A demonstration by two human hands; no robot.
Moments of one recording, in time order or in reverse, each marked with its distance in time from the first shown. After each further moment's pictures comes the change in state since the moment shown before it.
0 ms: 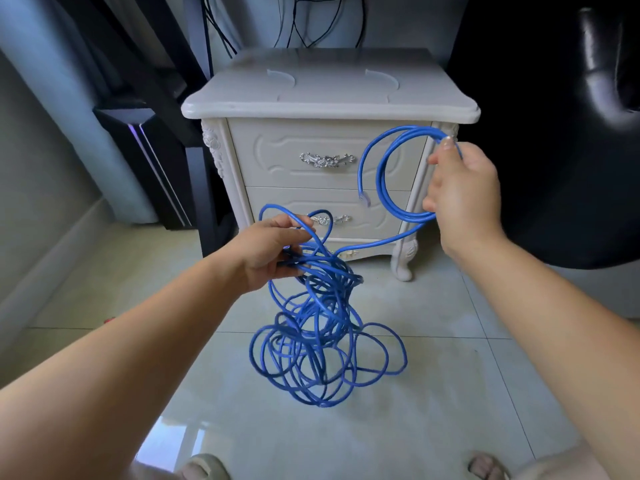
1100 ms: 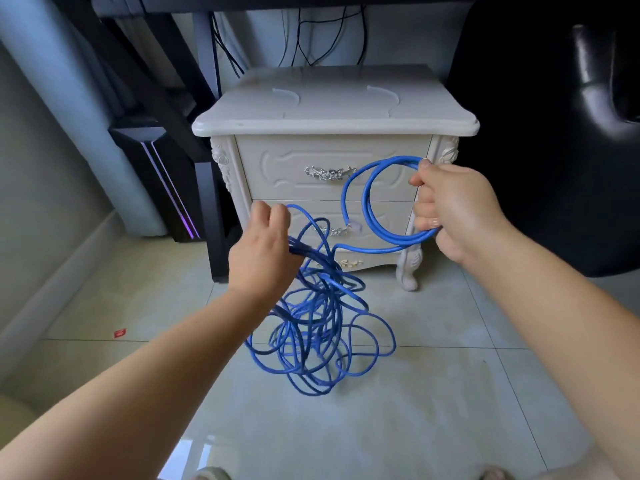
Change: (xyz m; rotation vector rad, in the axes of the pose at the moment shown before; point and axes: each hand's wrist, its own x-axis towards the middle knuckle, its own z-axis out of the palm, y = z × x) left_hand -0.004 -0.014 0.001 1.206 0.668 0.575; right_hand -0.011 -0.032 0.002 0.211 -0.217 0.317
